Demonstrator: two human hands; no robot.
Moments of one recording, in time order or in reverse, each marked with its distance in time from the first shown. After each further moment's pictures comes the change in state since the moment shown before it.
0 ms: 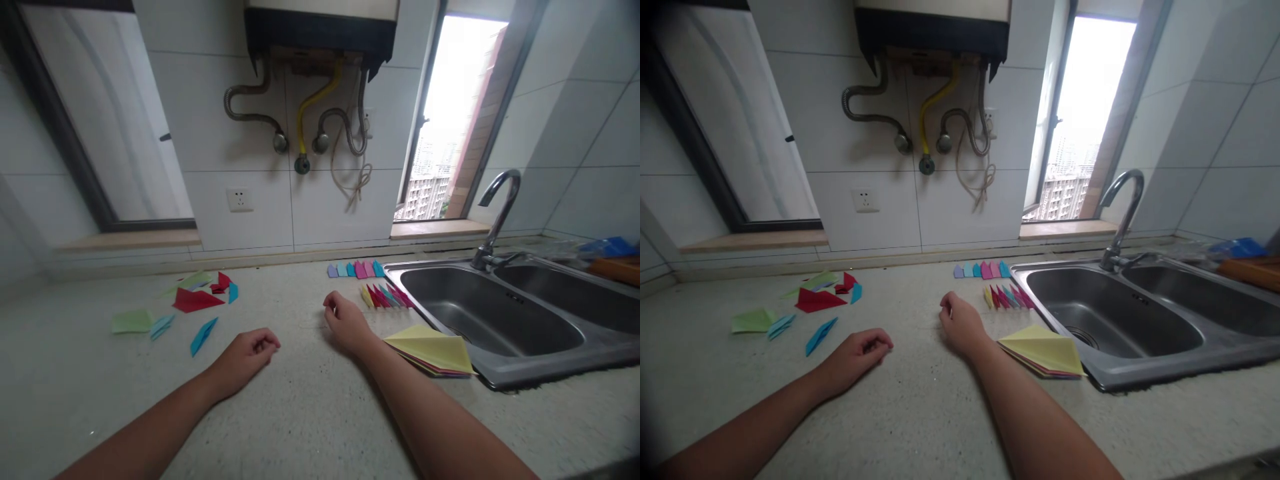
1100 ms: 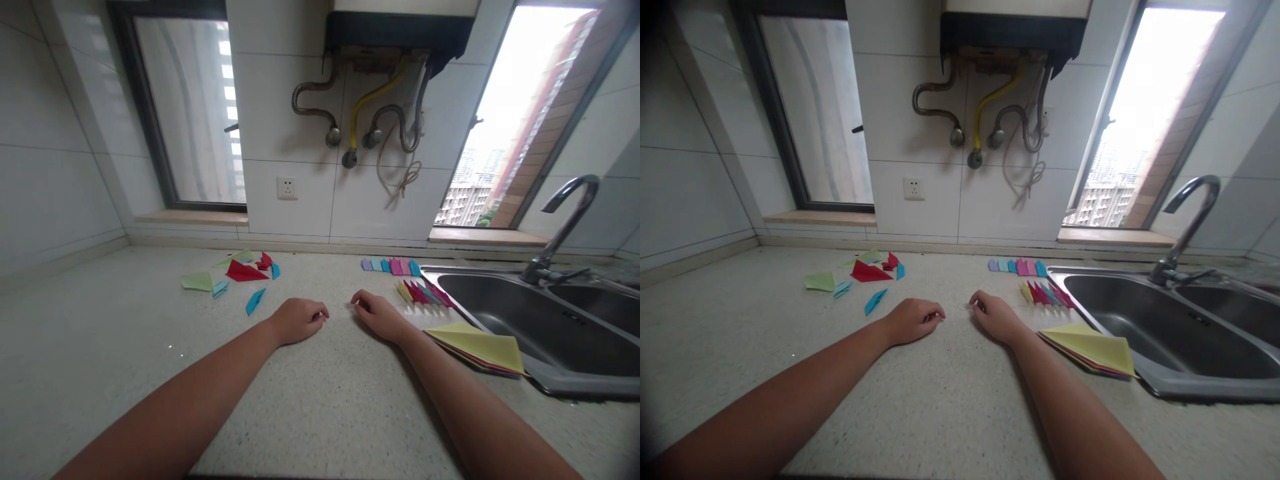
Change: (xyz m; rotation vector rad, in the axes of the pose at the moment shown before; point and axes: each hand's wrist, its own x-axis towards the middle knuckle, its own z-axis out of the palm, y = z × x) left_hand 0.000 -0.002 -0.017 0.566 0.014 0.414; right_hand -0.007 -0.014 0.012 -0.092 -0.241 -0.140
